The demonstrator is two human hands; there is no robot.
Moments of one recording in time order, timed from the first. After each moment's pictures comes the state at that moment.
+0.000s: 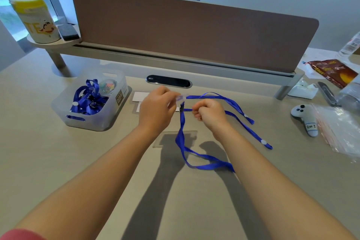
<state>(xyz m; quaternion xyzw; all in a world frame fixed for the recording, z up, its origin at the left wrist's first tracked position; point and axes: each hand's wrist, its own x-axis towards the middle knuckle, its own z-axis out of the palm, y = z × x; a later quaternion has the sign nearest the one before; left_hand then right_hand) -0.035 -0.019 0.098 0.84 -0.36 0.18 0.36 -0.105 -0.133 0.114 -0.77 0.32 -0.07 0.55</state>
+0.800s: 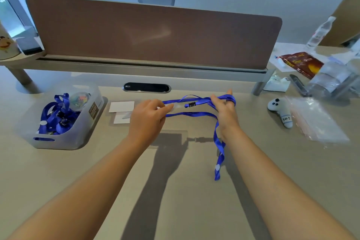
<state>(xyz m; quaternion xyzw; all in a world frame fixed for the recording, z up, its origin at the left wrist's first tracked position) -0.025 -0.055 0.074 0.80 -0.49 0.26 0.25 -0.140 -0.194 0.119 -0.60 0.36 -0.24 0.67</state>
